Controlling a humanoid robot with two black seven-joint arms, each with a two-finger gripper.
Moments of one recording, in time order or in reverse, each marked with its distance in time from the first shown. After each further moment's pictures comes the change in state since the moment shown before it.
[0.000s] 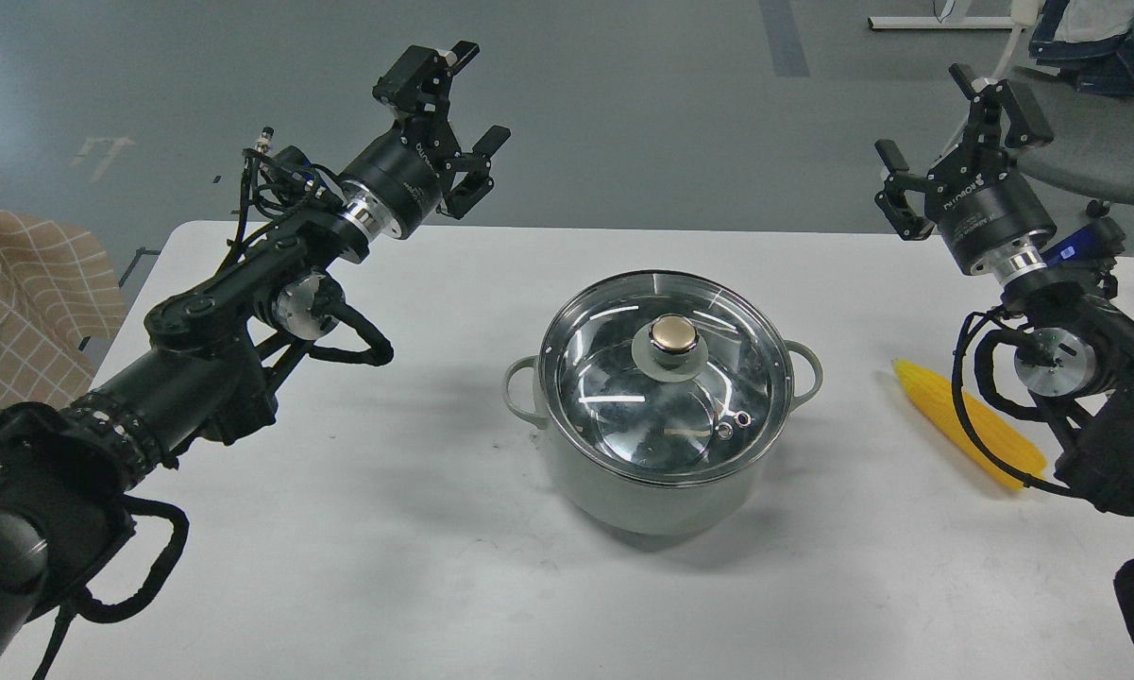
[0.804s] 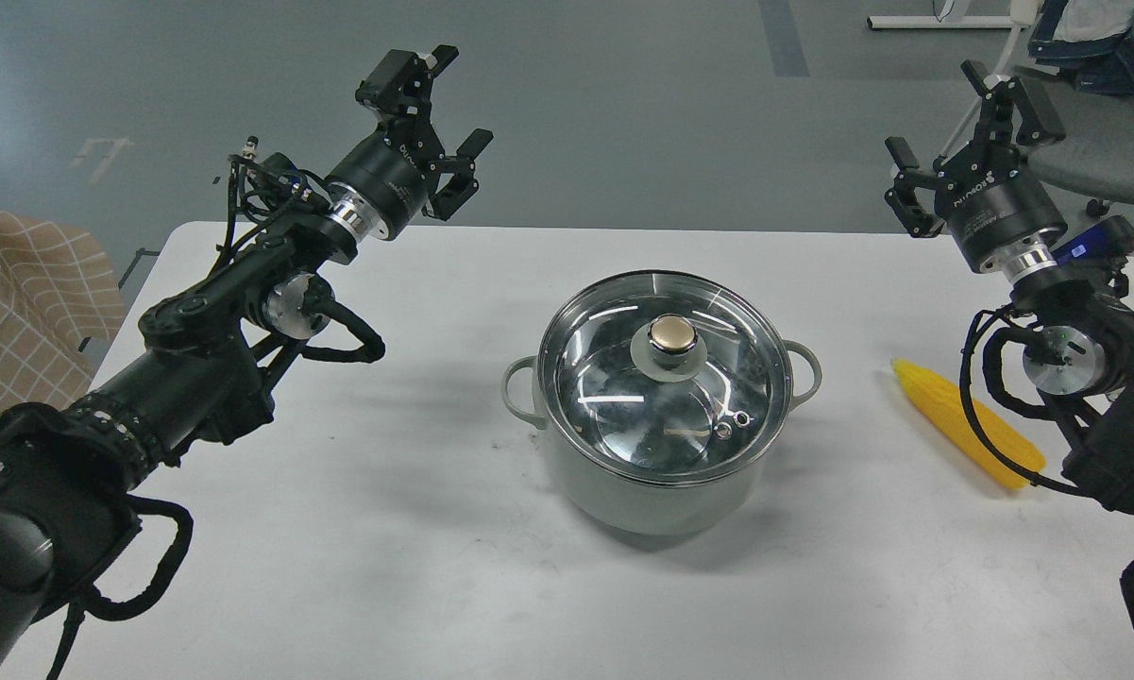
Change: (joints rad) left arm 0.000 -0.022 -0.026 0.063 -0.027 -0.027 0.020; right arm 0.003 -0.006 0.002 0.000 -0.001 0.000 0.000
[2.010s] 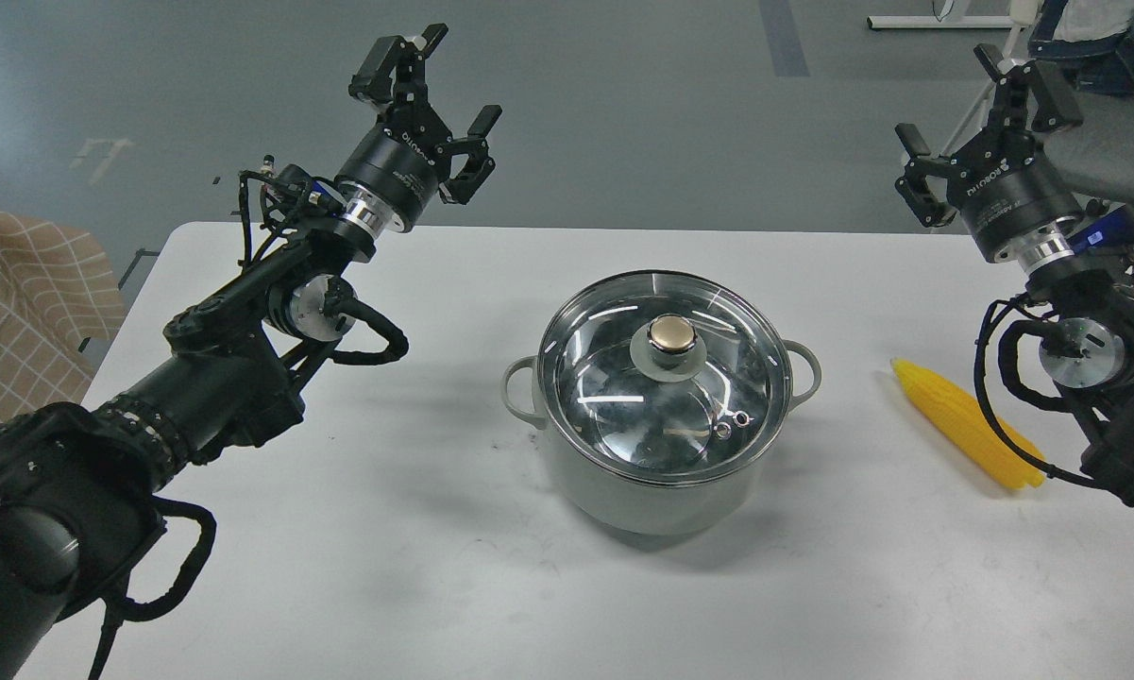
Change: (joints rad) left arm -0.008 -0.040 0.015 0.033 -0.141 -0.034 -0.099; right arm 0.008 -0.037 -0.010 0.046 0.000 0.000 0.000
